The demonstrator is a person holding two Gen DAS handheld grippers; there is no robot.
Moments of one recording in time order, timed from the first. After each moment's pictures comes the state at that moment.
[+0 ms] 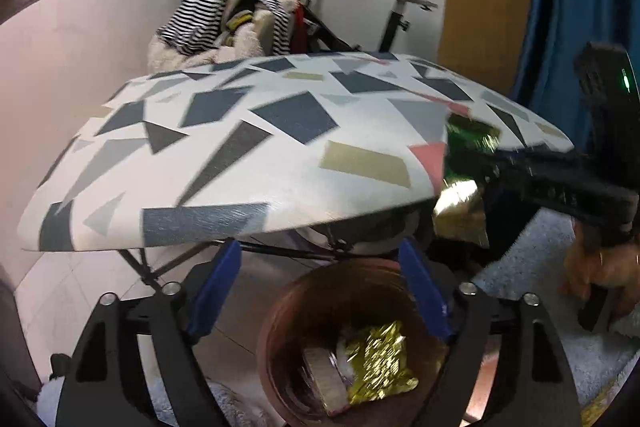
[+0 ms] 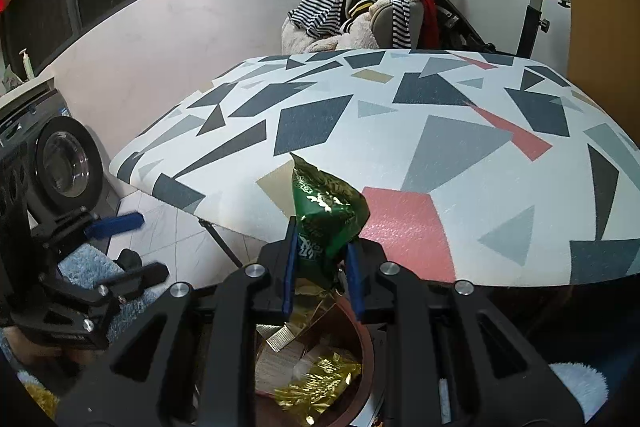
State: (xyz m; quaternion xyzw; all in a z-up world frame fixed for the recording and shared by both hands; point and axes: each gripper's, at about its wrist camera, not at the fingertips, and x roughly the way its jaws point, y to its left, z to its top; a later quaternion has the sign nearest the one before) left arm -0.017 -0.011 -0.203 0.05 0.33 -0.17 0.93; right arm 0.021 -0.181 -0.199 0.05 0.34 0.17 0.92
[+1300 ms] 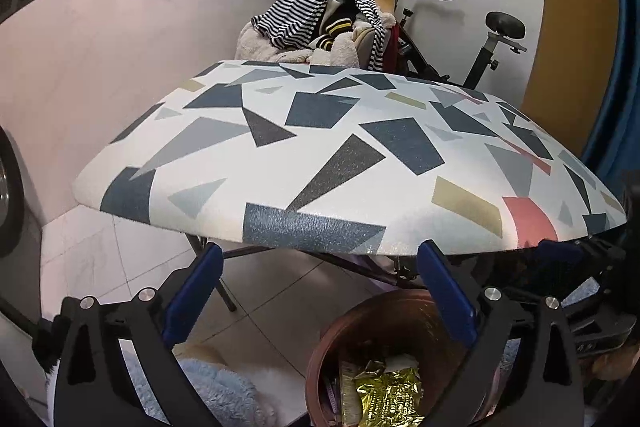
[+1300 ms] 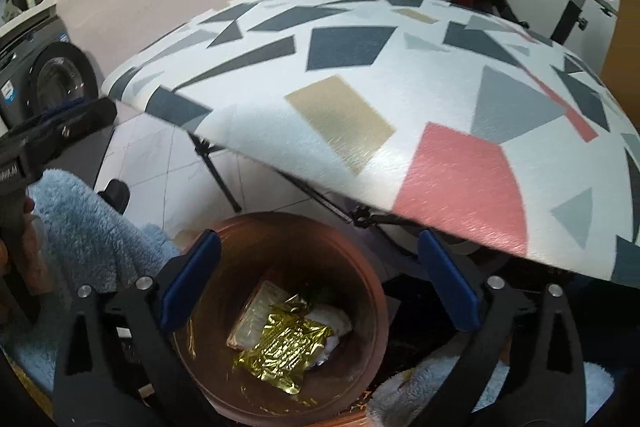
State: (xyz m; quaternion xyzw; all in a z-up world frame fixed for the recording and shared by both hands) left arm -0.001 0.041 -0.190 -0.01 0.32 -0.03 0.95; right arm 0.033 -0.136 -0.235 -0.02 0.41 0.17 0.90
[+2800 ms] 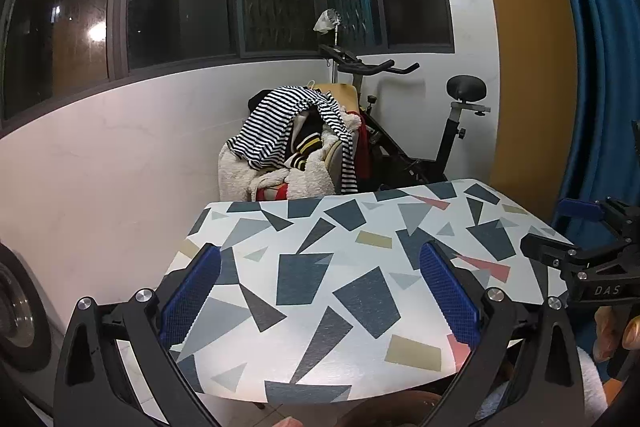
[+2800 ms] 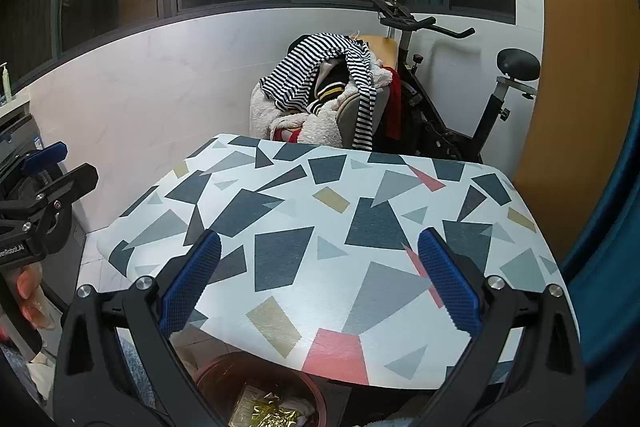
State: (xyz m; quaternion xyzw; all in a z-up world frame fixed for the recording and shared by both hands) left arm 0.017 -0.002 0.015 0.06 0.19 -0.07 0.98; right arm 0.043 -0.192 -0.019 0.00 0.26 0.08 0.96
